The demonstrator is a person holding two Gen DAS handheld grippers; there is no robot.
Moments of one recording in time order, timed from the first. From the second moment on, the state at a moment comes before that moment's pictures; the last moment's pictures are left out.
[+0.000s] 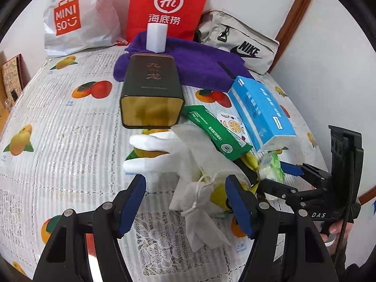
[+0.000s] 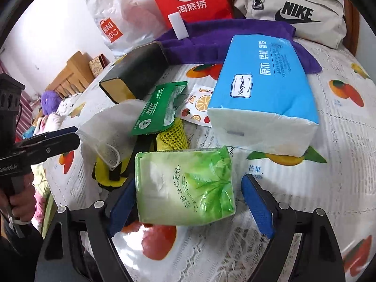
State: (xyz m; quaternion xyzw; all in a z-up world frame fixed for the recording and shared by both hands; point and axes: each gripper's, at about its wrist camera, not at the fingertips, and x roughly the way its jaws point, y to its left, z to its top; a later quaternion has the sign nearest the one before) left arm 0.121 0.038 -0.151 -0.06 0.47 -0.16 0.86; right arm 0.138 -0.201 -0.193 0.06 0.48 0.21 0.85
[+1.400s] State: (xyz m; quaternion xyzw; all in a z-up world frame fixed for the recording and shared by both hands) left arm 0.103 0.129 -0.171 -0.06 0.51 -0.03 0.86; right arm 0.093 -0.241 -0.167 0.05 0.46 0.17 0.87
